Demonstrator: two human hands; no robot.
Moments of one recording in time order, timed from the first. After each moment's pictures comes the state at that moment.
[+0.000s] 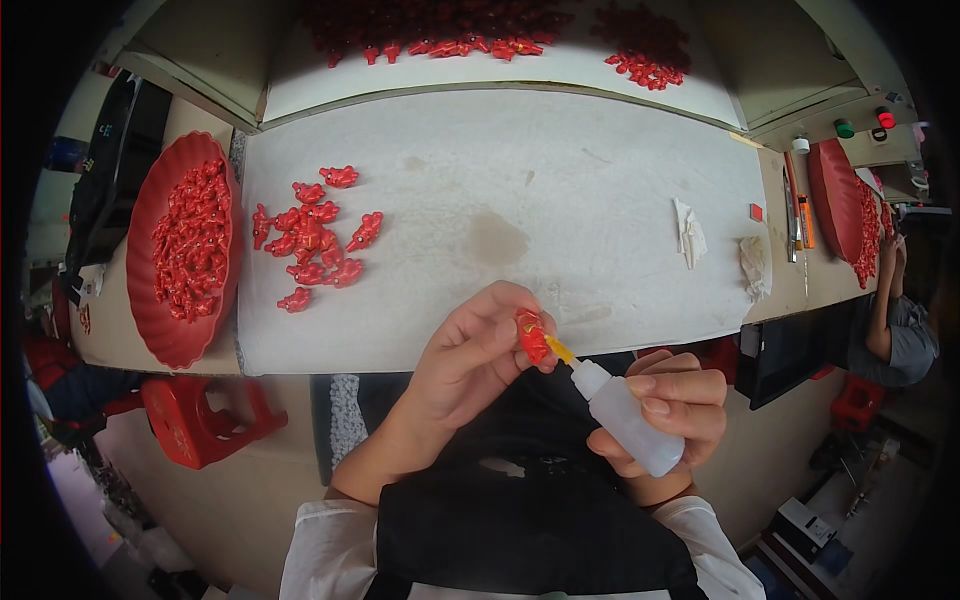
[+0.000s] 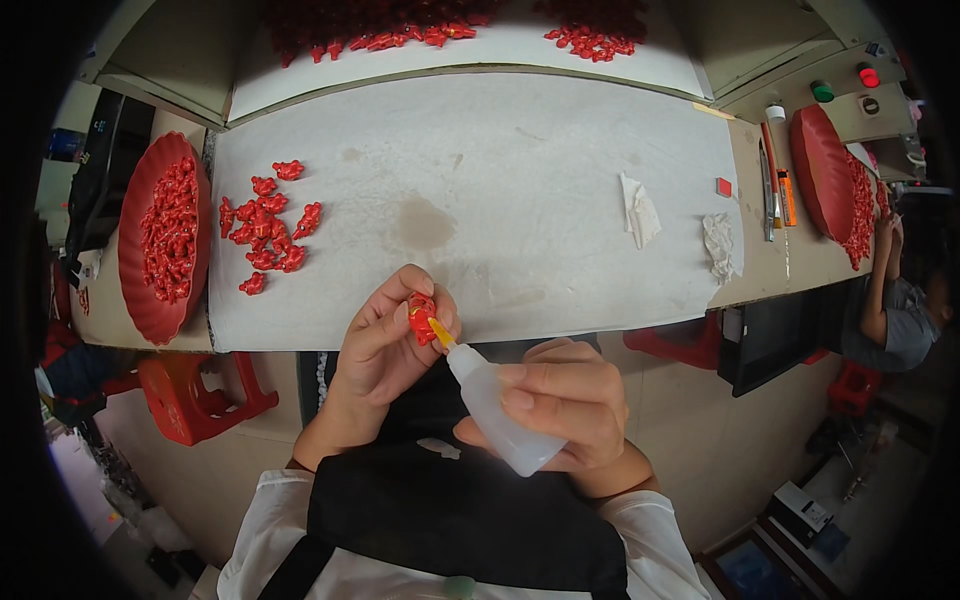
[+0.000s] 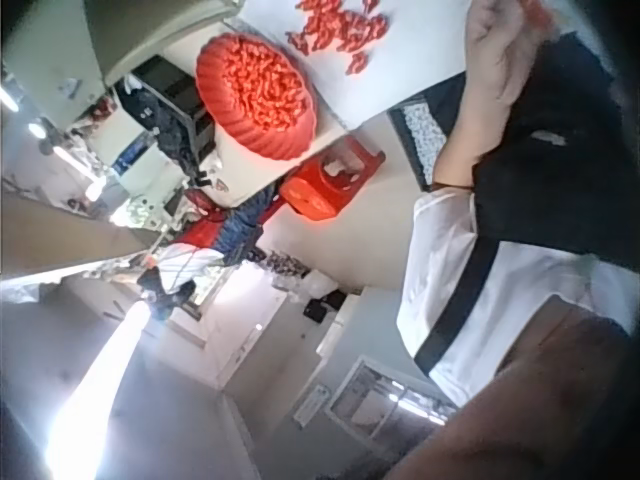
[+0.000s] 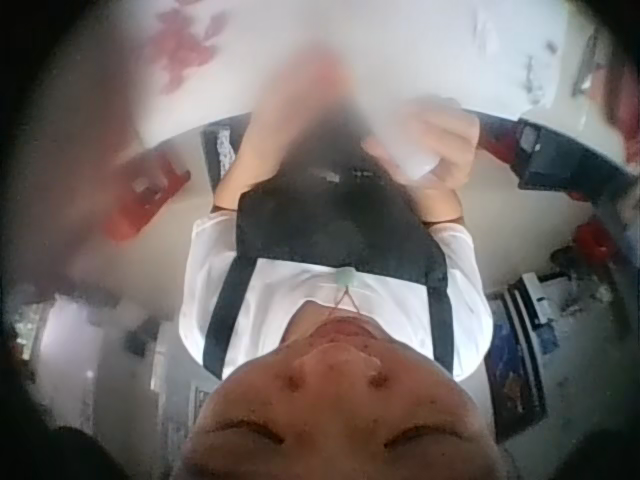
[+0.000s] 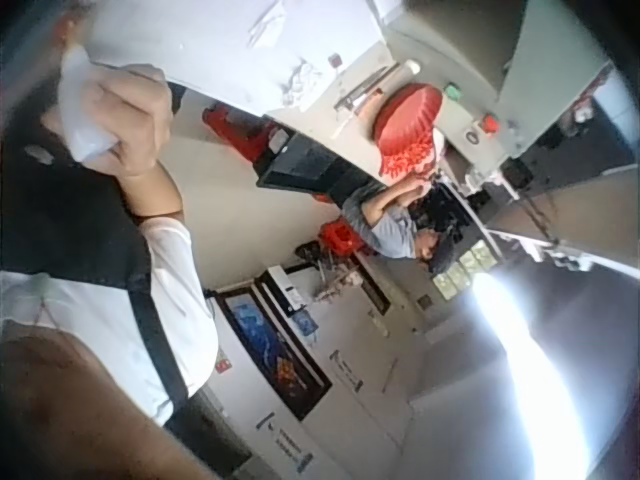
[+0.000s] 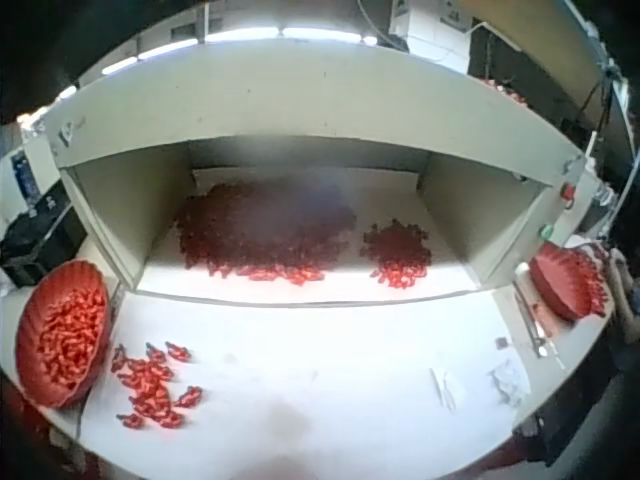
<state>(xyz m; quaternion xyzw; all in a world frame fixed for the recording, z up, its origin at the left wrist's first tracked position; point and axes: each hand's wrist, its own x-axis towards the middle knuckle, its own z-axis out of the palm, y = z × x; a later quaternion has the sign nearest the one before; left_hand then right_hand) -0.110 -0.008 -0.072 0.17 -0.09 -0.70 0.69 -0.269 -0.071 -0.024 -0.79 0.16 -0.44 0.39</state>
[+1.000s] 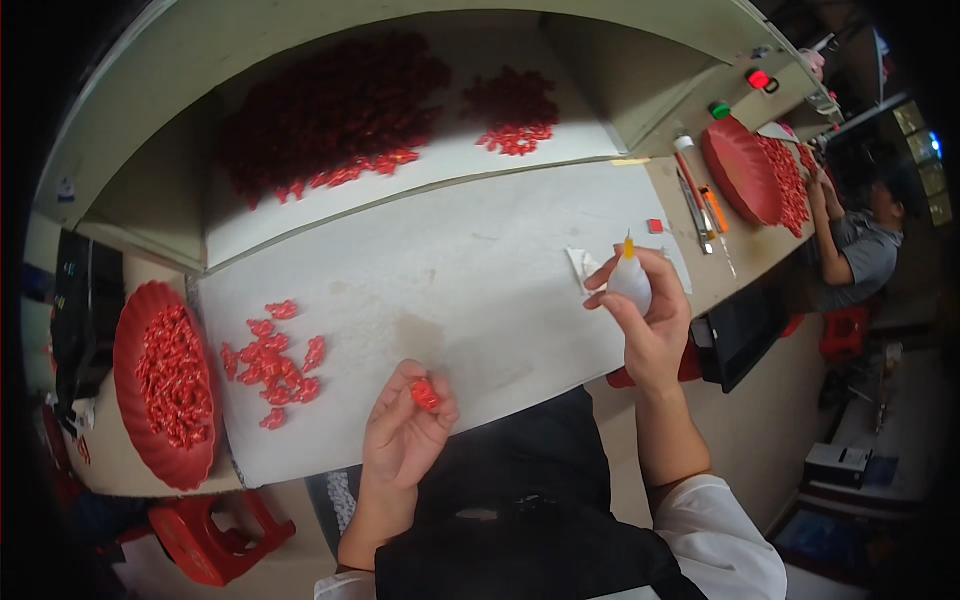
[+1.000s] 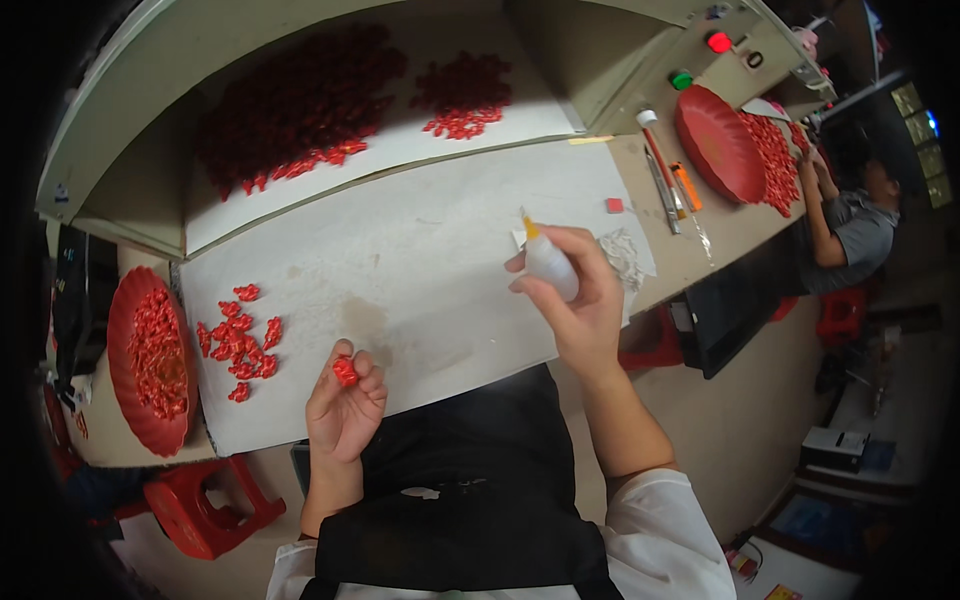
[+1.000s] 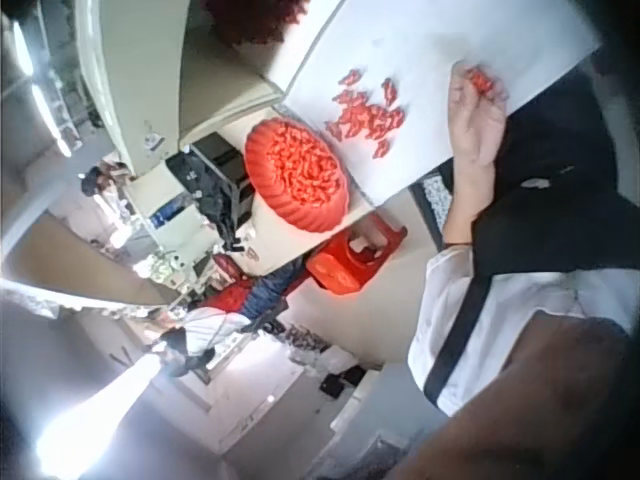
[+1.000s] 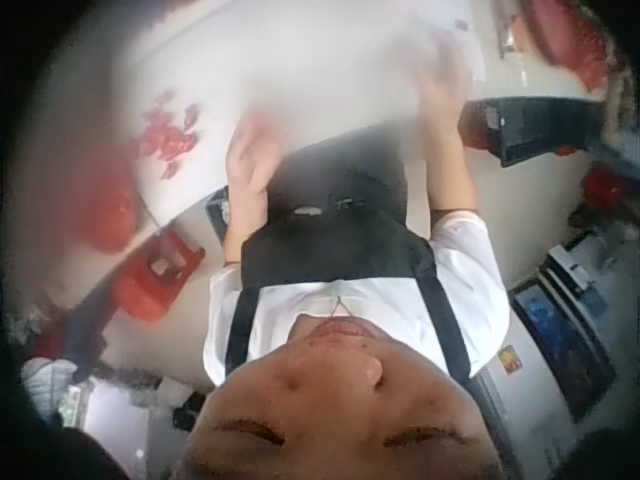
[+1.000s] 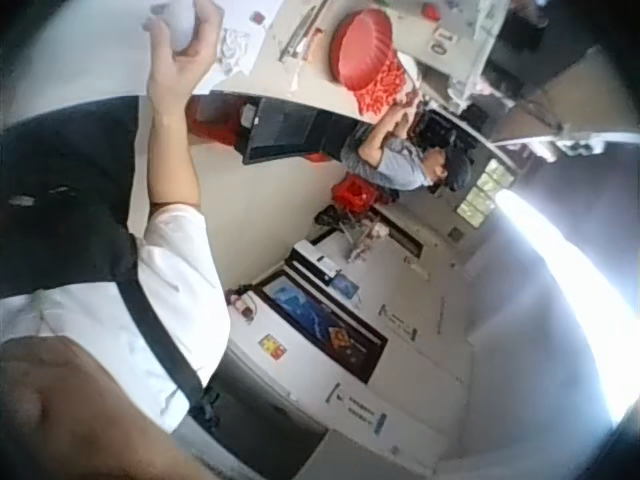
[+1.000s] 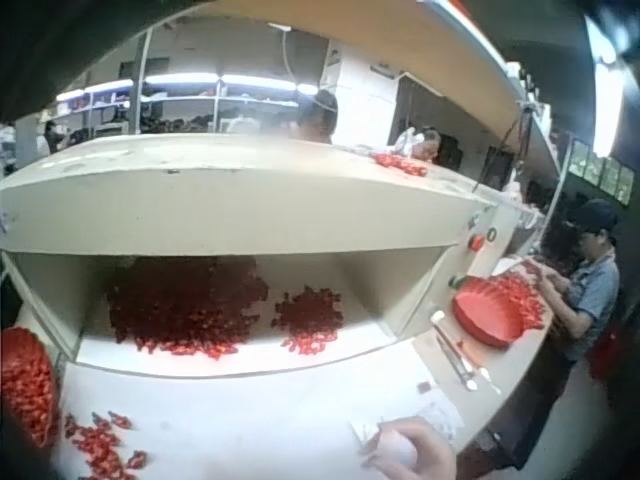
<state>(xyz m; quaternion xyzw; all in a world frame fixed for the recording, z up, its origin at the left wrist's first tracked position) -0.097 -0.013 -0.074 0.10 0.00 -0.70 0.71 -0.290 -0.158 -0.020 -0.65 0.33 -0.47 0.50</state>
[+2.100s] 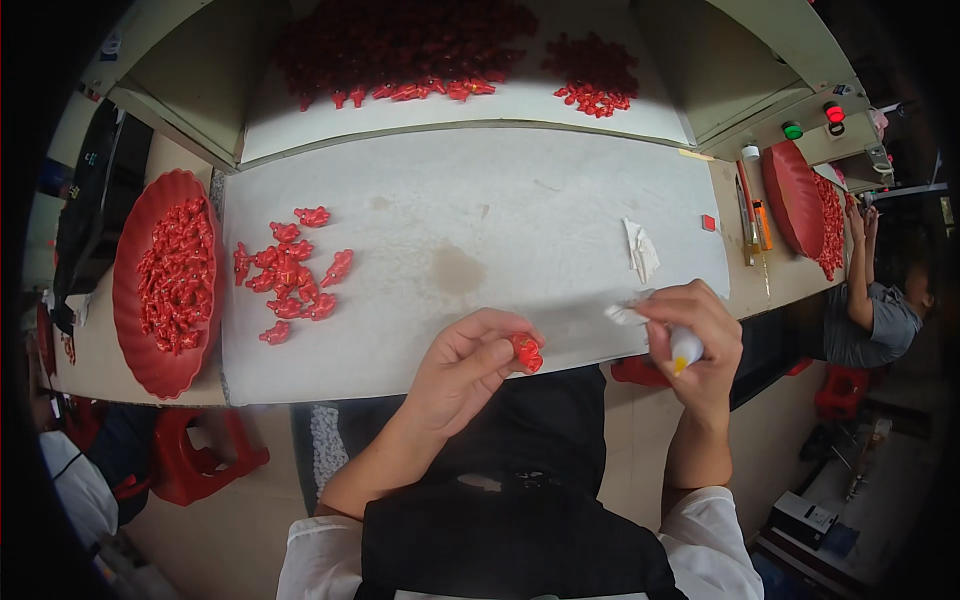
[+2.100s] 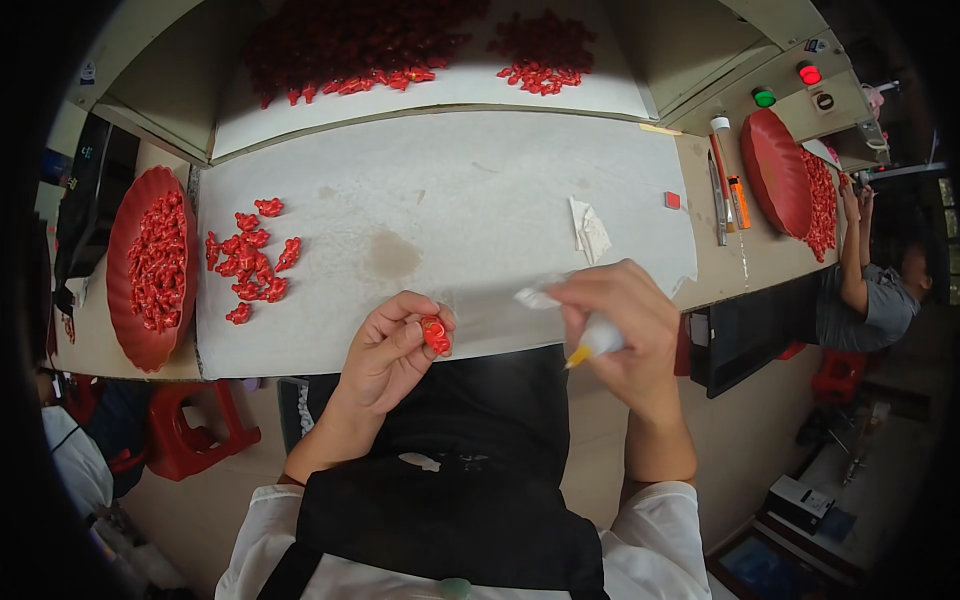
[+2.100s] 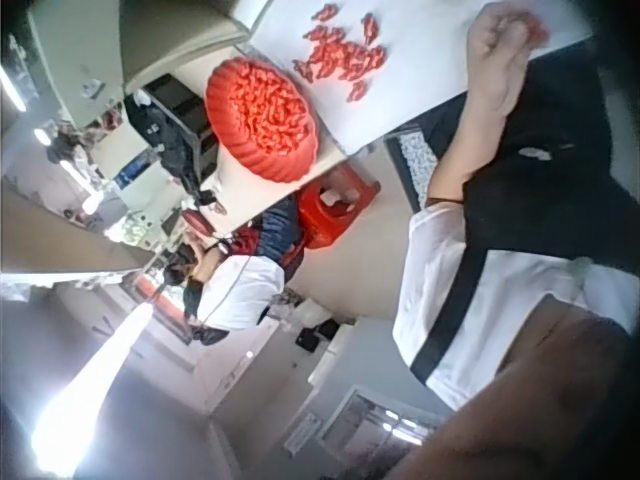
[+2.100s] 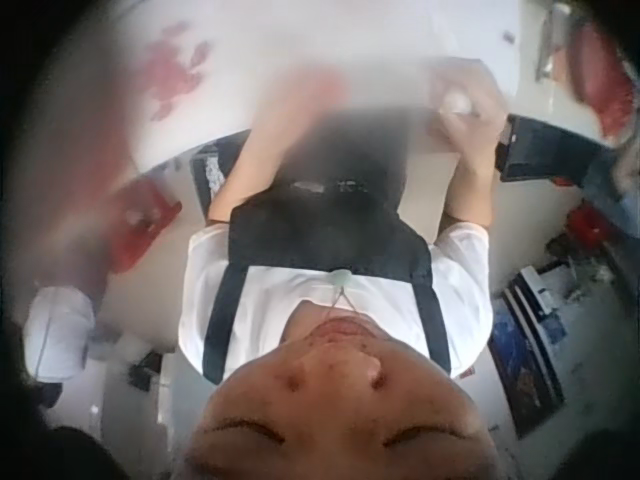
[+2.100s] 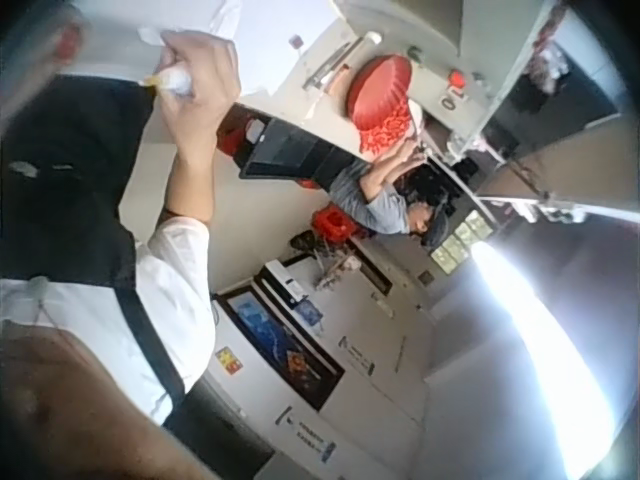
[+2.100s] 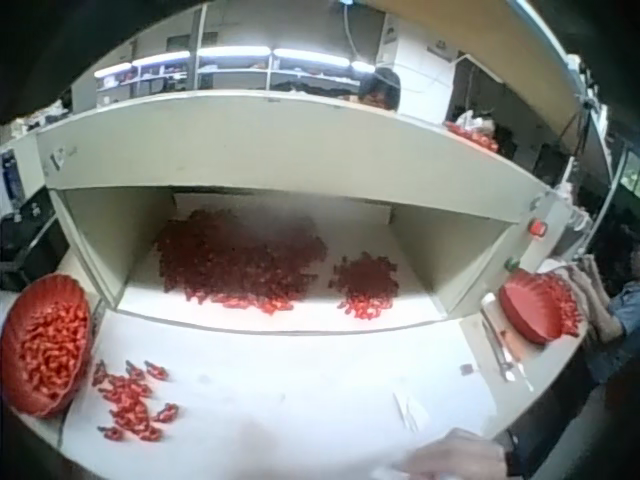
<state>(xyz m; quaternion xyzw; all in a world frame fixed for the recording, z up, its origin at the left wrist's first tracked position) -0.121 -0.020 -0.082 0.16 -0.13 -0.70 0.69 -0.296 -0.143 0.004 -0.88 0.24 -0.32 0.24</state>
